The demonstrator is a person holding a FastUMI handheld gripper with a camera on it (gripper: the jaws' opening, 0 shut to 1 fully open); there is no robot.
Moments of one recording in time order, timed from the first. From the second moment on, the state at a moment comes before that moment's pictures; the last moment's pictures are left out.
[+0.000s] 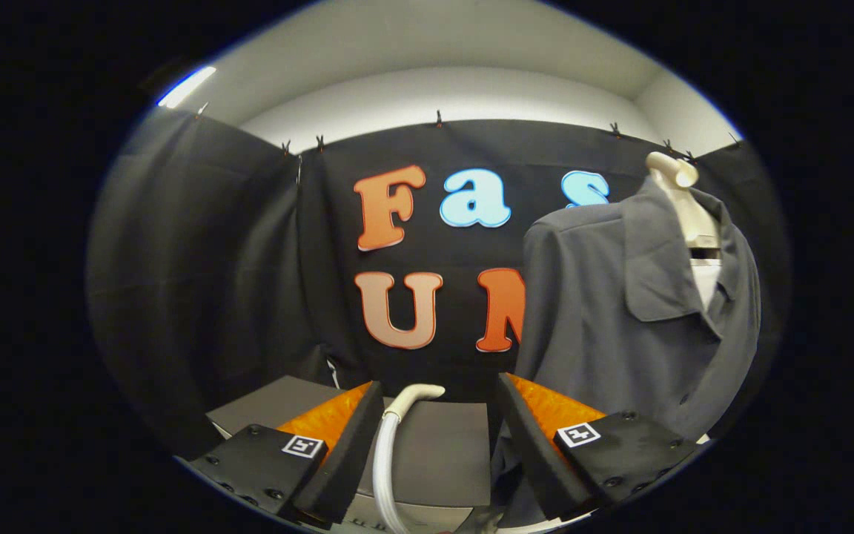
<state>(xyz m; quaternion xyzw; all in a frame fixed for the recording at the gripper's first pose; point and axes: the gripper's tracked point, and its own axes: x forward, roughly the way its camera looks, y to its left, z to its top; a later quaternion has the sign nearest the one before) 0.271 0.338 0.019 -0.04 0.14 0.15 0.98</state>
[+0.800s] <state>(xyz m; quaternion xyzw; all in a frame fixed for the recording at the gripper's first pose) 0.432 0.421 -0.210 -0.17 0.38 0.14 0.90</state>
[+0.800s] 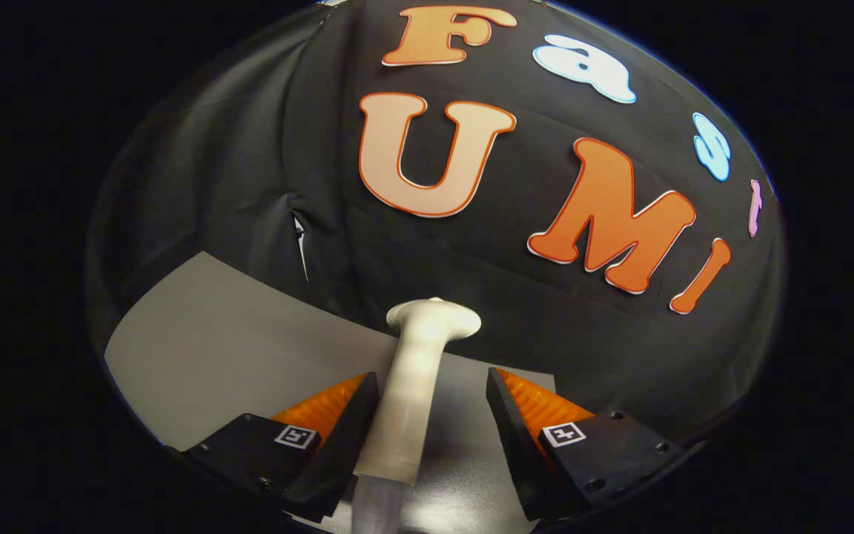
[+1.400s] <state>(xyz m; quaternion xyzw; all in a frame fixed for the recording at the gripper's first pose) 0.420 0.407 -0.196 -0.16 0.35 0.16 0.91</state>
